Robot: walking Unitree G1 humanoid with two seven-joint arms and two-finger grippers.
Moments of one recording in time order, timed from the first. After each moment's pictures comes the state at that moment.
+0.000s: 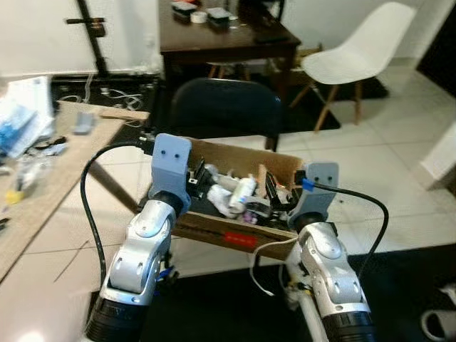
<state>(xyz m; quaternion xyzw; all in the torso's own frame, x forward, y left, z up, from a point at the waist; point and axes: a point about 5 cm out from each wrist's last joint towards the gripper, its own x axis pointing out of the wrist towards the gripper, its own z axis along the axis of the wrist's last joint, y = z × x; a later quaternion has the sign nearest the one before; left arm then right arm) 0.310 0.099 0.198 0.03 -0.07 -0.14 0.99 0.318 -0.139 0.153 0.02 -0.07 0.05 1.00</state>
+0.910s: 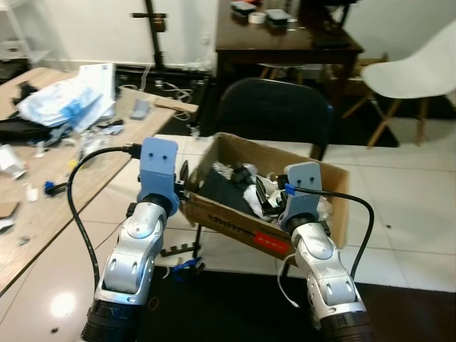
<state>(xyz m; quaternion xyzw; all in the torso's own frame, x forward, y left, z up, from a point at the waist) 0.315 0.123 0.189 0.03 -0.04 -0.05 1.00 0.318 -0.132 0.152 -0.06 -0.07 0.07 0.99</state>
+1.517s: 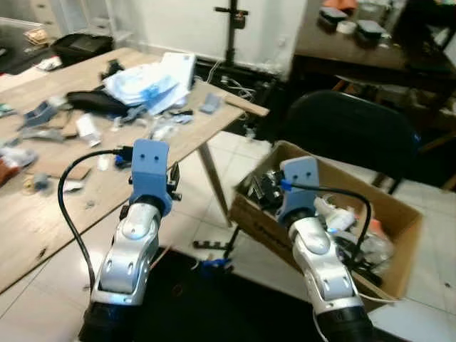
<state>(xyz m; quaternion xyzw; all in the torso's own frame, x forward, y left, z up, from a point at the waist) 0.313 0.124 0.184 0.03 -0.03 -0.05 1.00 0.320 -0.124 0.157 -0.07 -0.08 0.08 0.99</state>
